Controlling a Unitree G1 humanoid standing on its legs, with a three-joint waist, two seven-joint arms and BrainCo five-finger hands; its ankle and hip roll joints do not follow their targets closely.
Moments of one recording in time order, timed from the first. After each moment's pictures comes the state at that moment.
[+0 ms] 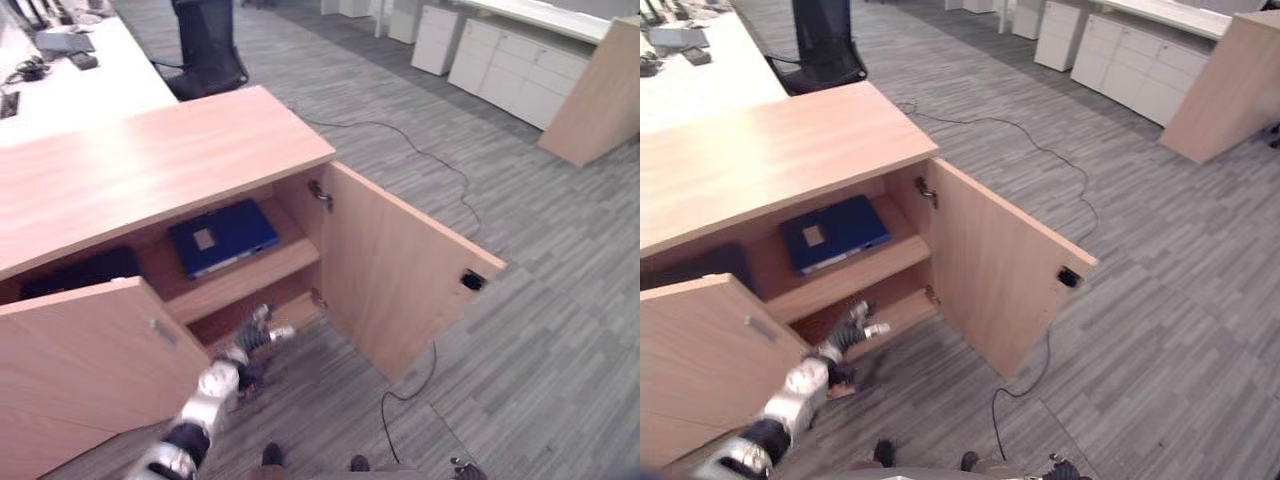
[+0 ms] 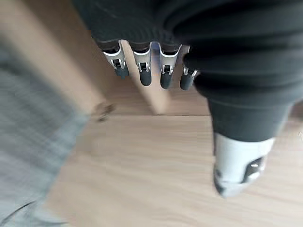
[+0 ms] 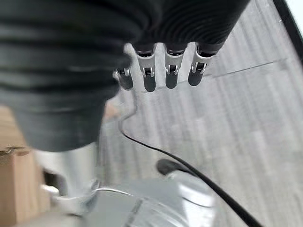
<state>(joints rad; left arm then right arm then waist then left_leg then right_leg) -0.11 0.34 -0.39 0.72 -0.36 -0.21 -0.07 0.06 -0.30 0.29 1.18 0.02 -0.05 -0.04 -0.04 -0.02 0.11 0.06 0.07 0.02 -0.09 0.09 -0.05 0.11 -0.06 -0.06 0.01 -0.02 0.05</state>
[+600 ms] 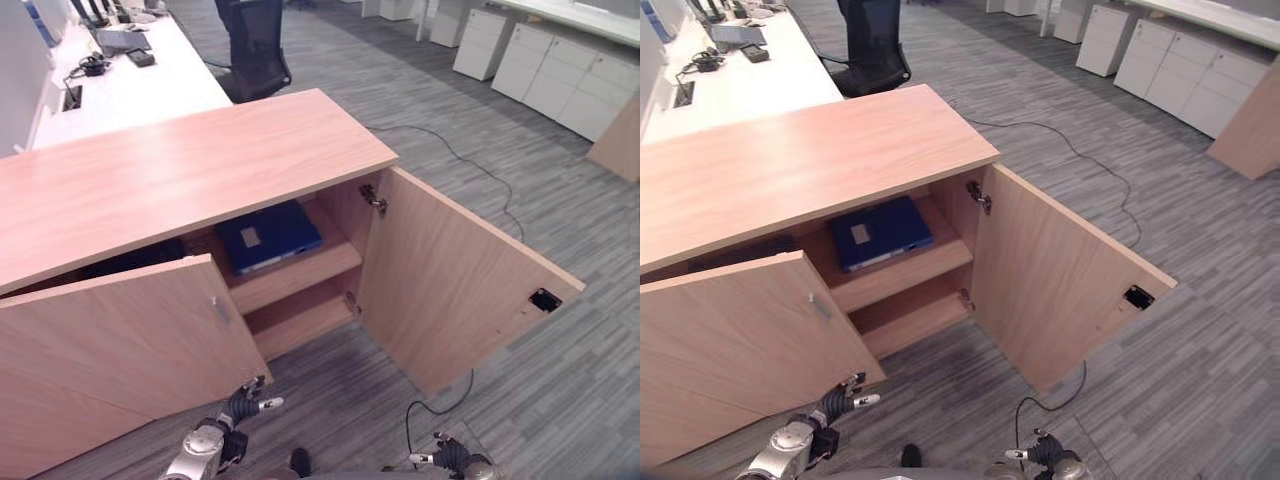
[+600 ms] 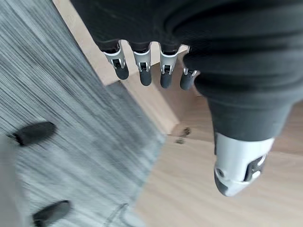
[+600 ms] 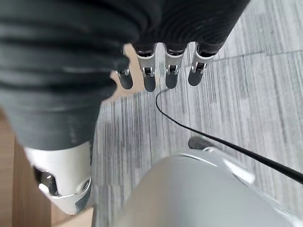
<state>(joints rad) 0.01 0.34 -0.36 0.92 -0.21 -0.17 -0.11 -0.05 -0.25 0.30 1.18 -0.02 -0.04 -0.04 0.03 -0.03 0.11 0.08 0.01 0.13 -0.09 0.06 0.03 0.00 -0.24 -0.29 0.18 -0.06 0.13</state>
